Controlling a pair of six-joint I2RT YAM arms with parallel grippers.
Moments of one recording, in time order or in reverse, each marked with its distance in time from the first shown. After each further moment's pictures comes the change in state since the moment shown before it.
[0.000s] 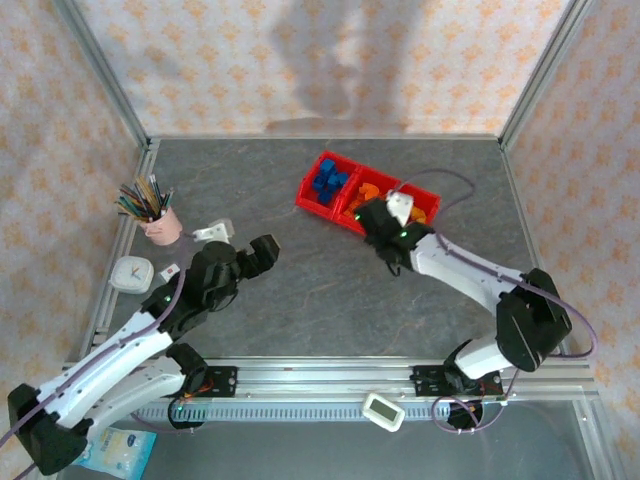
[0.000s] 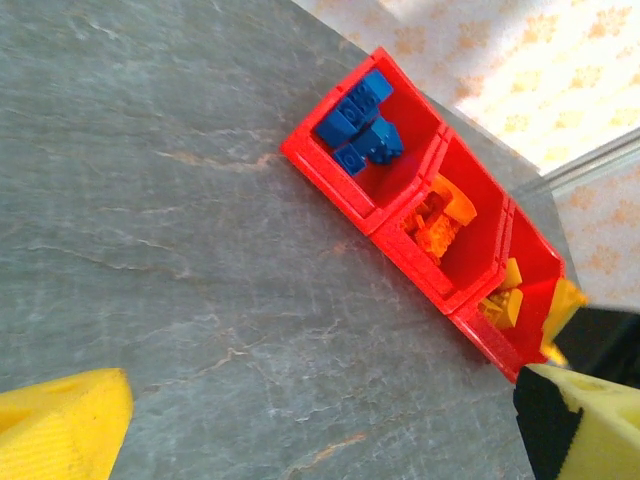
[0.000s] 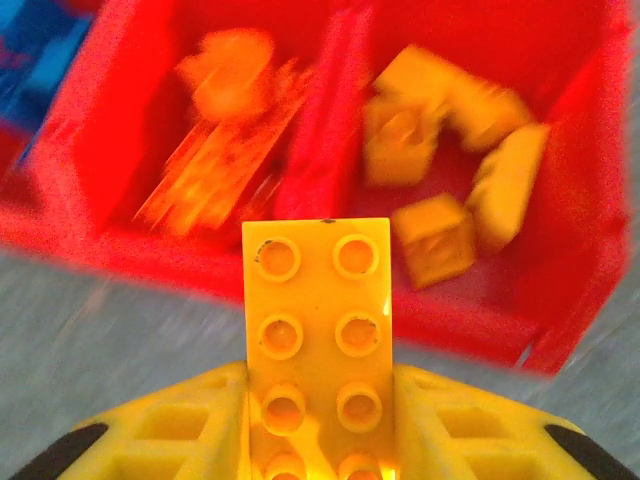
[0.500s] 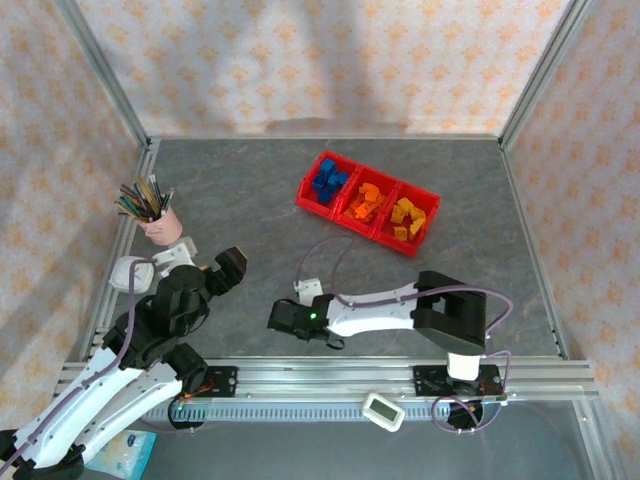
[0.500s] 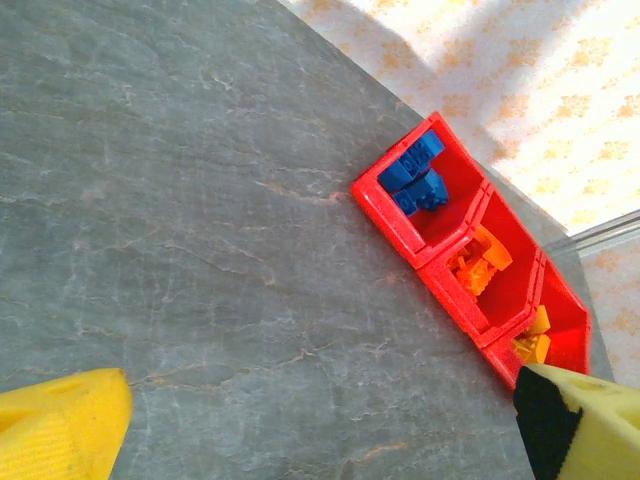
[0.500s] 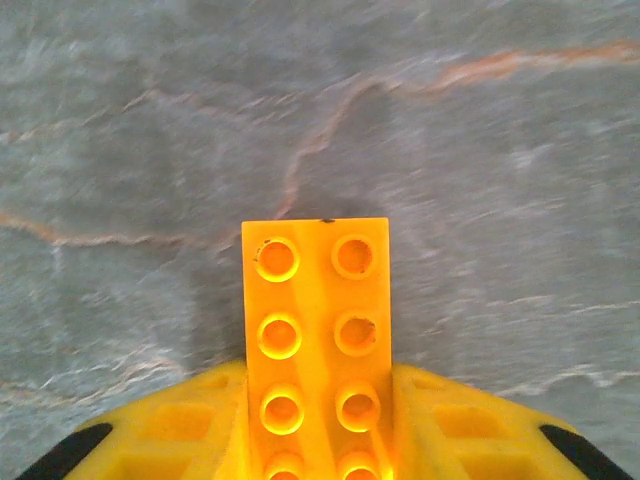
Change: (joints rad) left arm 0.000 -0.303 0.000 -0.315 -0.142 -0.076; right arm 0.687 0.358 0.090 -0.106 -0.117 0.254
